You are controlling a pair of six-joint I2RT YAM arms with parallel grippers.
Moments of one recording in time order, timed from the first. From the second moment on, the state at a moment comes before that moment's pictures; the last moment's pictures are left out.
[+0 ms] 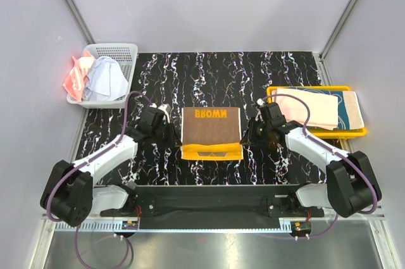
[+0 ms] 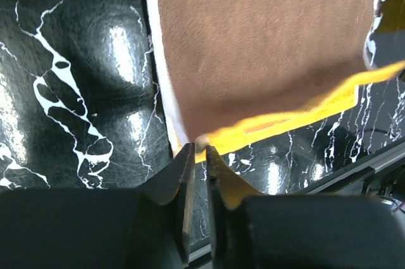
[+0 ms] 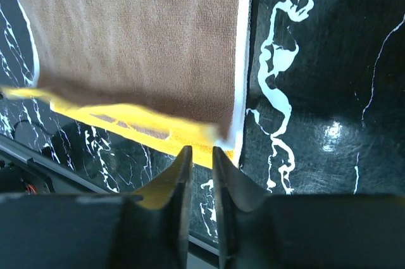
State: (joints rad) left arm -0.47 1.21 0.64 -0.32 0.22 -0.62; right arm 0.40 1.31 0.69 -0.33 -0.28 0.57
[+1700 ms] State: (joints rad) left arm -0.30 1.86 1.20 -0.26 0.16 -0.50; right arm 0.38 2.03 1.42 -0.44 0.04 0.47
